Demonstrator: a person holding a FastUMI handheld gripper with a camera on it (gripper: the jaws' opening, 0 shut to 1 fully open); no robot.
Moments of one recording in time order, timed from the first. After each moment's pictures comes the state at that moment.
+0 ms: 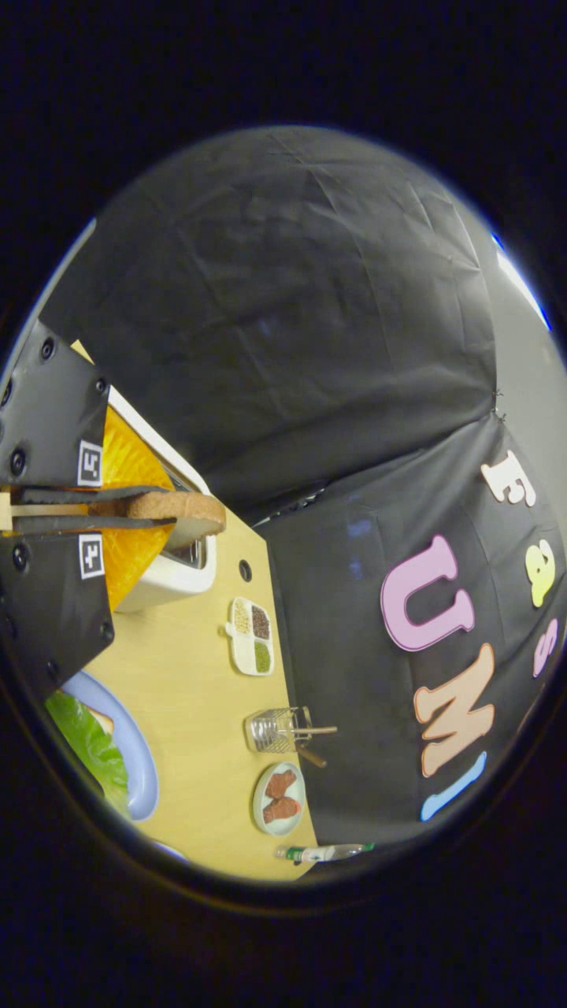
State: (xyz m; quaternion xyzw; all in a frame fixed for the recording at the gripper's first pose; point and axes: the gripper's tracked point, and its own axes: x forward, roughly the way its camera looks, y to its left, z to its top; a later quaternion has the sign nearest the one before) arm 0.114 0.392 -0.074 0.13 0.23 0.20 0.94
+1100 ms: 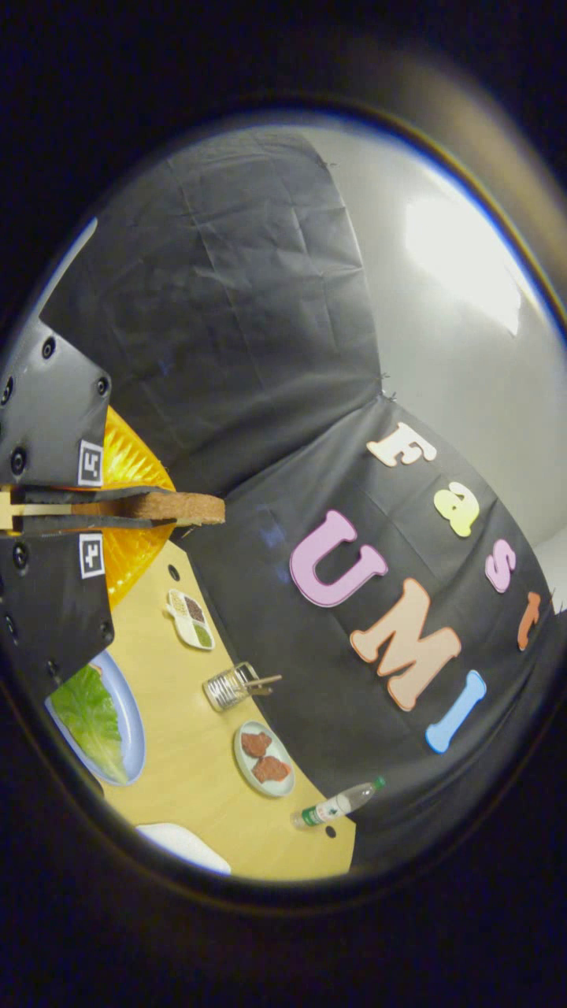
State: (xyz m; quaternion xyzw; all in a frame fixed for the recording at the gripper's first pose) arm 0.048 0.241 0.026 0.31 0.07 0.18 0.93
